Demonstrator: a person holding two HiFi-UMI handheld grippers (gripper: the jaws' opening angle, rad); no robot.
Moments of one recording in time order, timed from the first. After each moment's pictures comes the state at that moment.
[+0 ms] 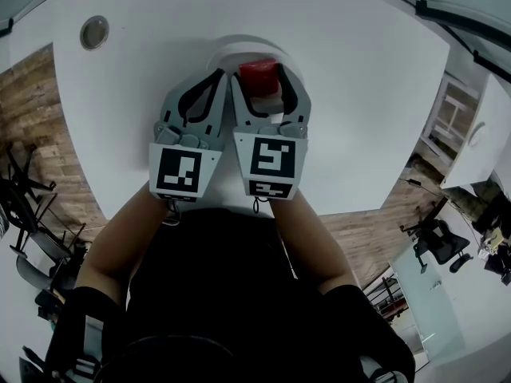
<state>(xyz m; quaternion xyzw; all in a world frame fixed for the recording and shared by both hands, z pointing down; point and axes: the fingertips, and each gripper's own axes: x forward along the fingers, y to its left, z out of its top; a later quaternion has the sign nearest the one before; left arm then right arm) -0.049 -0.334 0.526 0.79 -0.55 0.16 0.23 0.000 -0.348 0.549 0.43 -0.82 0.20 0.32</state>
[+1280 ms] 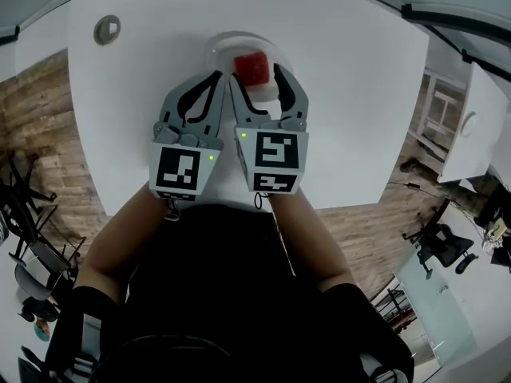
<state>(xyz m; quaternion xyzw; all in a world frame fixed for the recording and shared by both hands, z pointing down) -0.049 -0.314 0.482 0.80 -0.55 0.14 0.19 0.000 -0.333 0.506 0.44 -0.83 0.20 0.28</state>
